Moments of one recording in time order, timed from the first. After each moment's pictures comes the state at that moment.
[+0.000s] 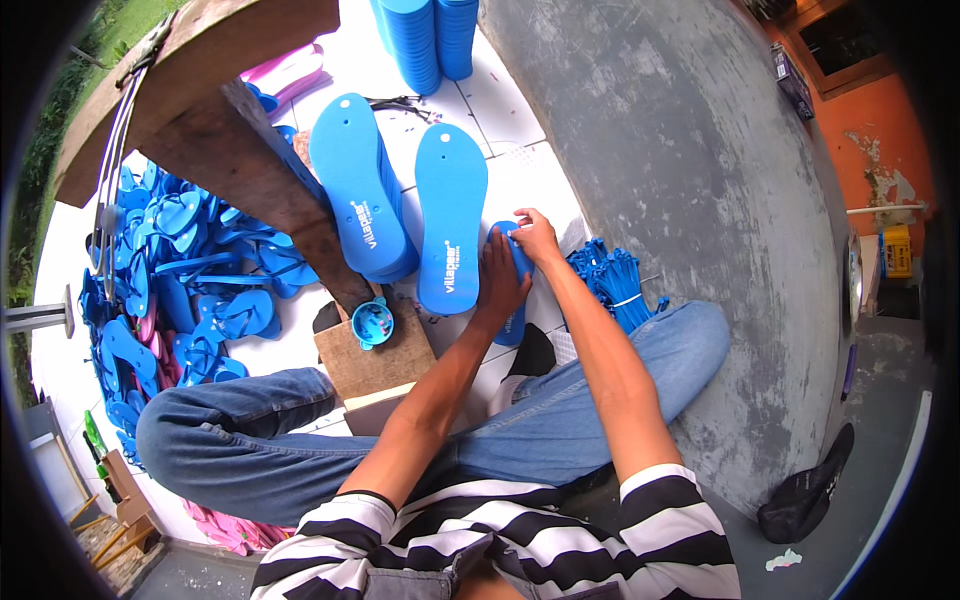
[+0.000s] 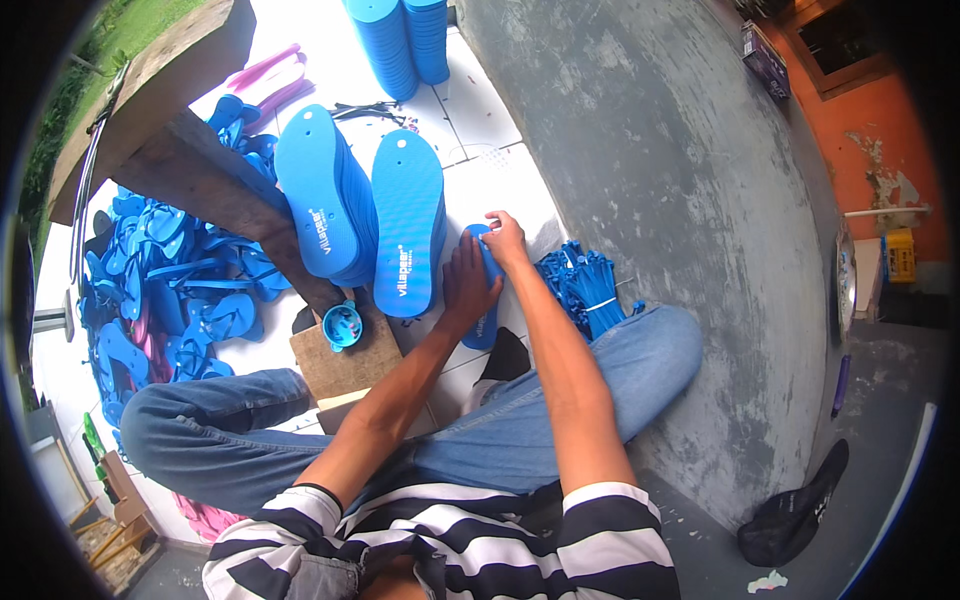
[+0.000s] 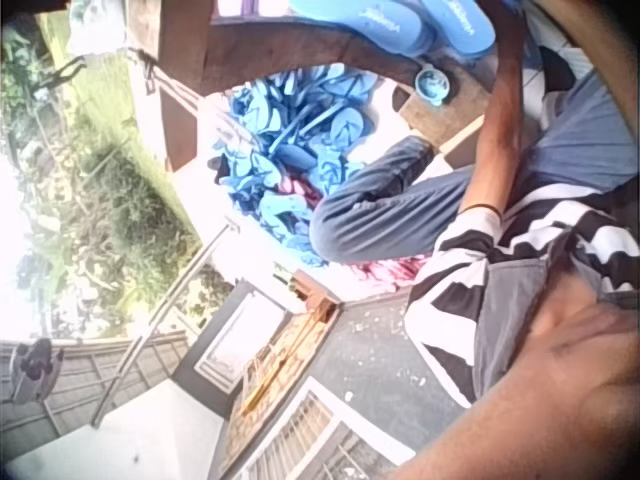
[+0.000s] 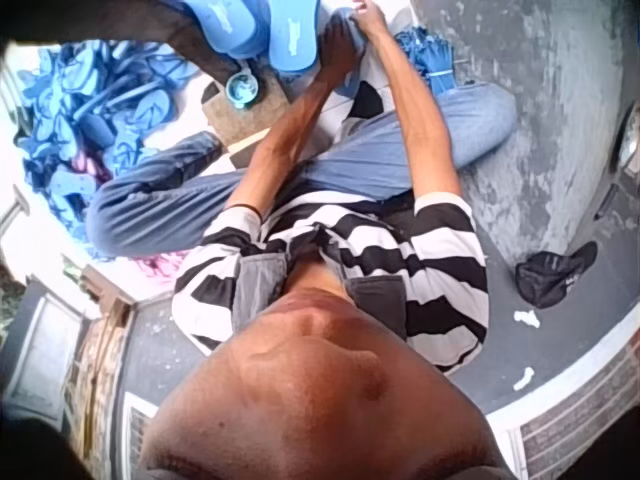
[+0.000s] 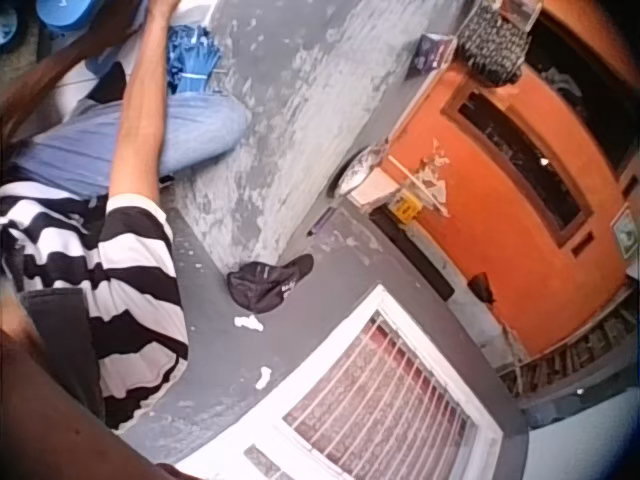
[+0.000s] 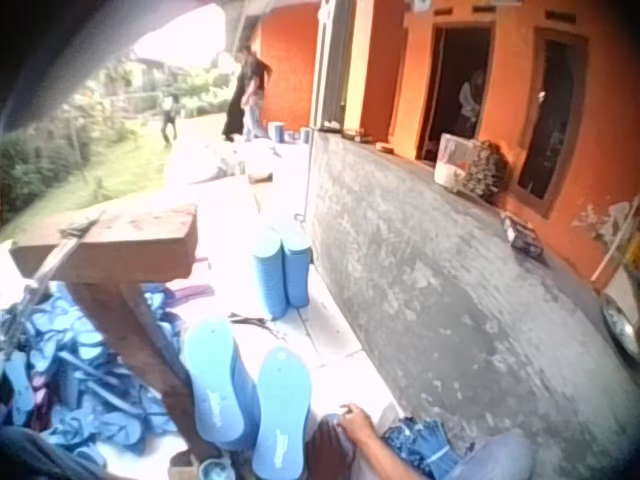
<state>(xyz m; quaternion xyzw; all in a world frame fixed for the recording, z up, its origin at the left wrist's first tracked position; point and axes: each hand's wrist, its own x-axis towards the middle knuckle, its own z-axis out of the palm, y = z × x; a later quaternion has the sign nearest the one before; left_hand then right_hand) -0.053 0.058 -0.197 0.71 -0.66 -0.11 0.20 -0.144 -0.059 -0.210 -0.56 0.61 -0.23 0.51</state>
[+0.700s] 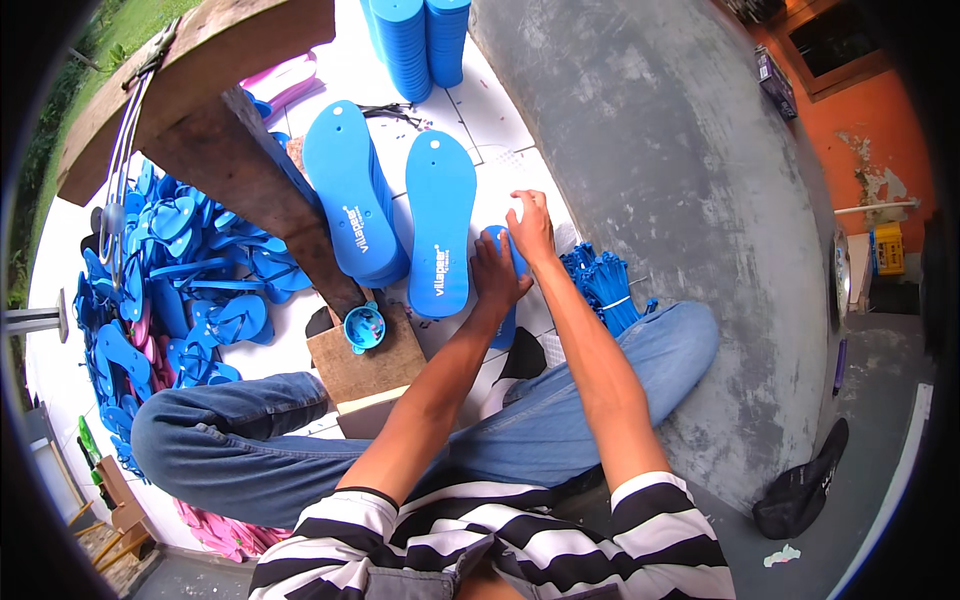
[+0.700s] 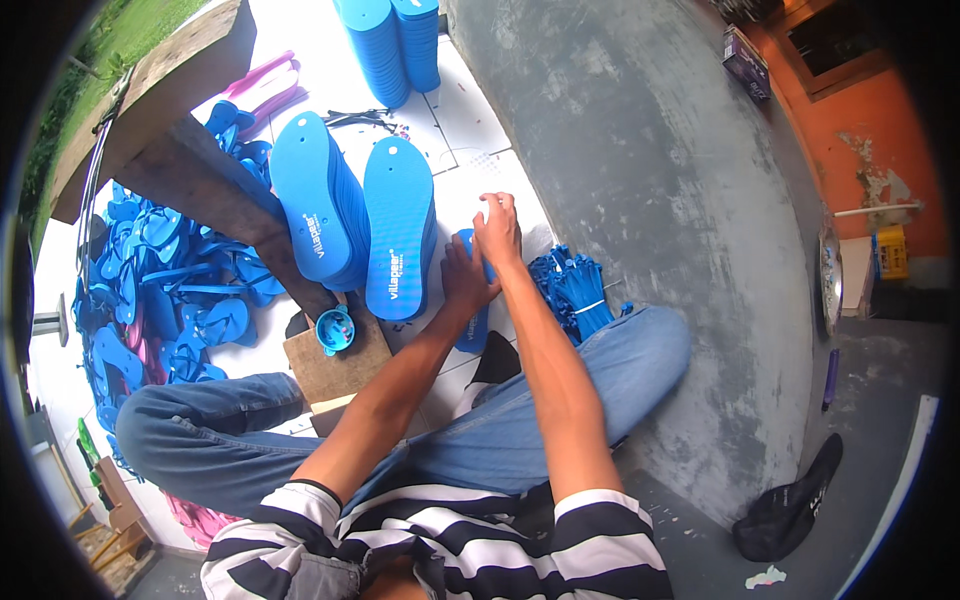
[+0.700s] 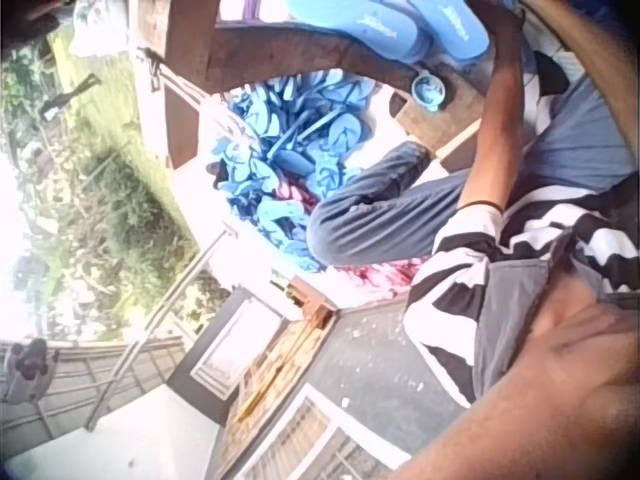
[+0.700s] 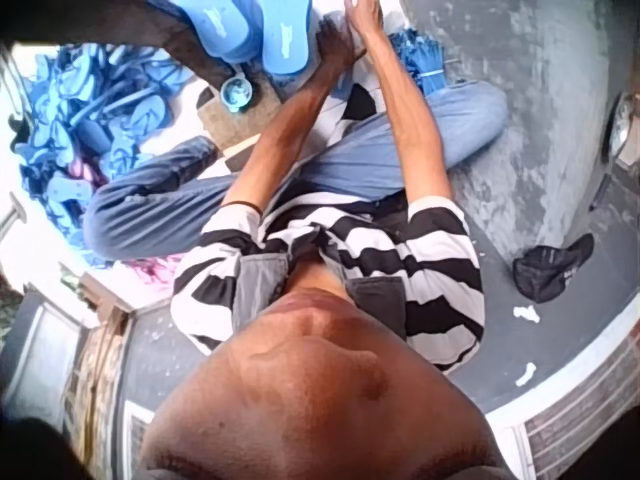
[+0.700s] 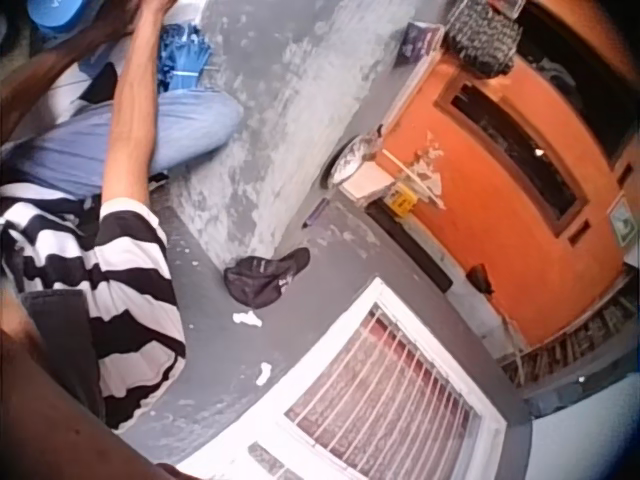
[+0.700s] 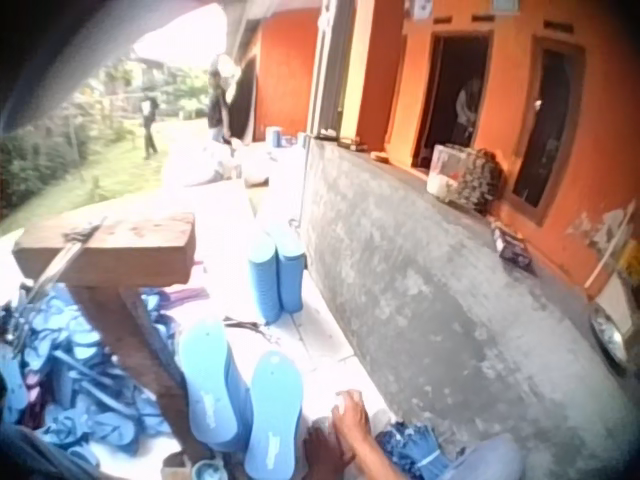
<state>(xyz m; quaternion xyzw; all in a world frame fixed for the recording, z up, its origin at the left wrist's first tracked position) -0.065 0.032 -0.185 0.74 -0.64 -0.18 0.08 -0.127 -0.063 -0.144 -0.73 0.58 -0.29 0.23</state>
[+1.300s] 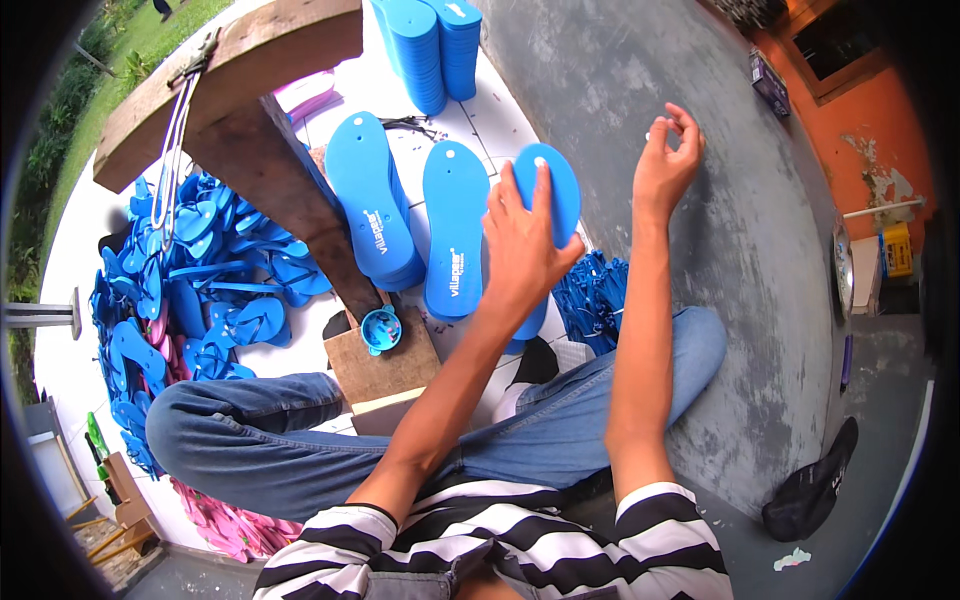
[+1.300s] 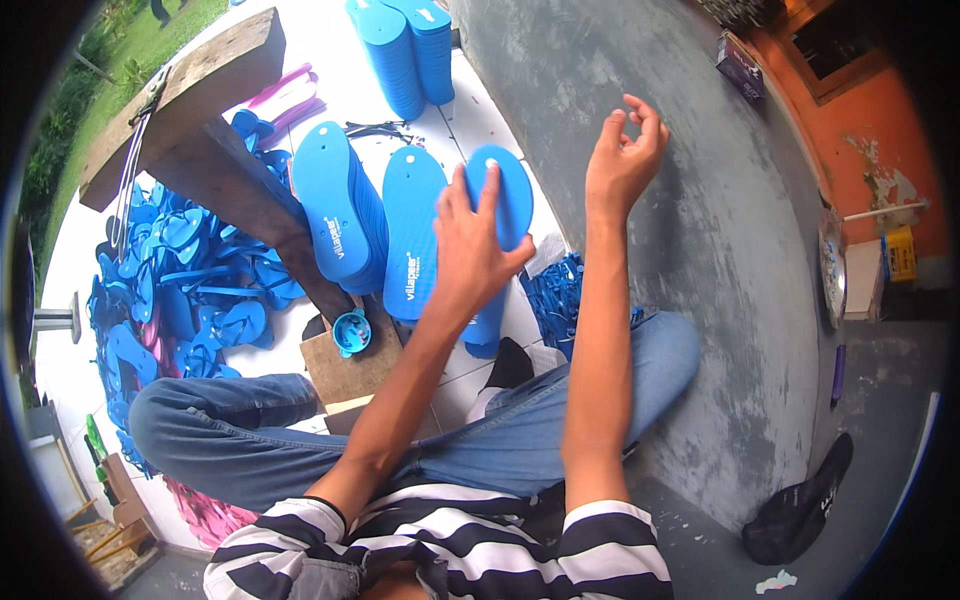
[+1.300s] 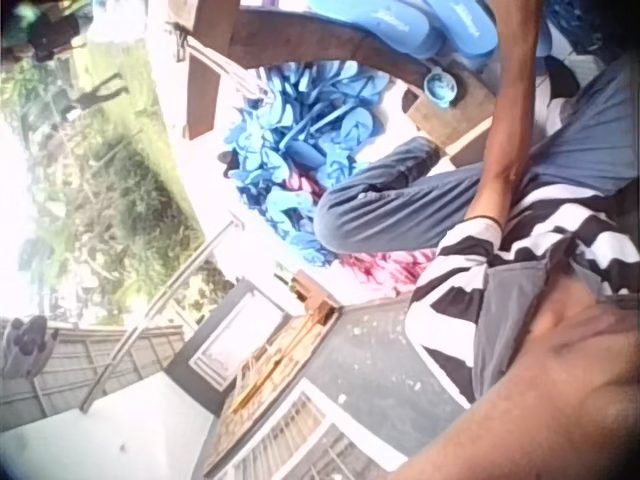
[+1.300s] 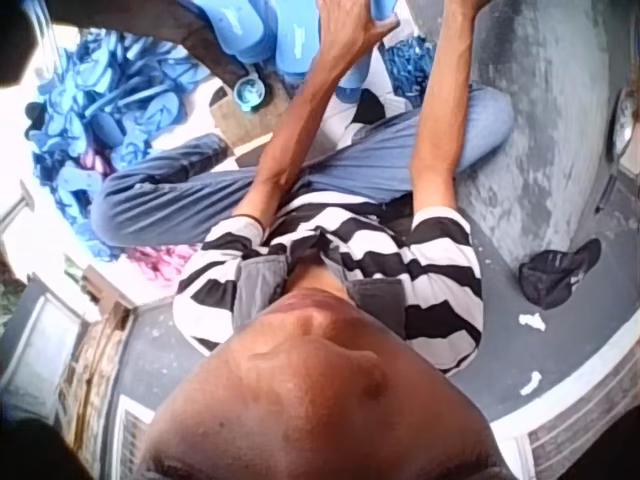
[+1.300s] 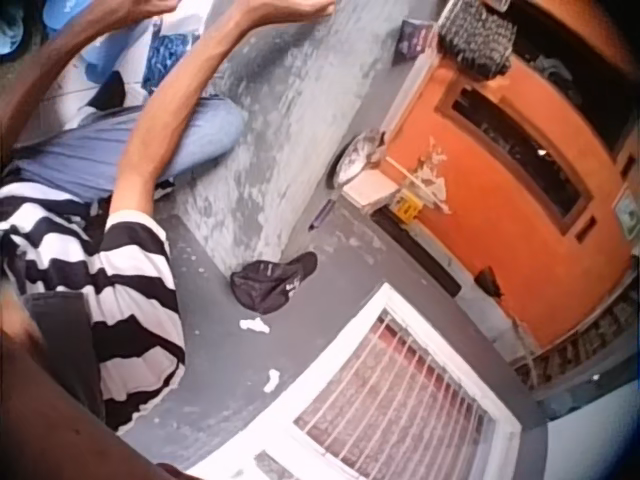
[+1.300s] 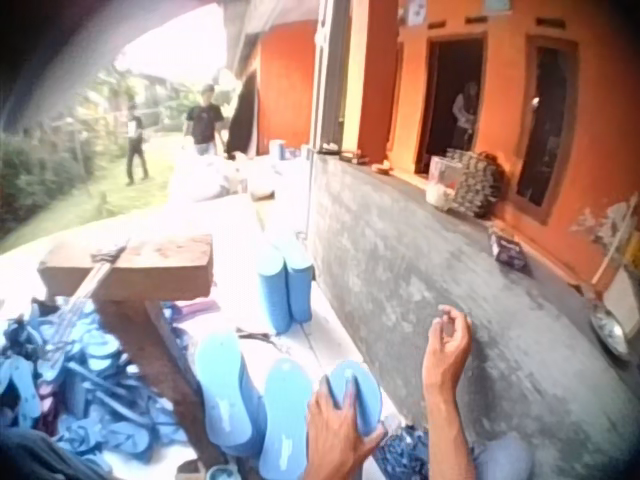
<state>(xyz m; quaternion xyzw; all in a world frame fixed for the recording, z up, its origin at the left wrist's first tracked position) -0.032 0.017 0.043 0.67 -0.62 -0.13 0.38 -0.171 -0.119 0.082 -0.56 0.56 -0.61 0.07</state>
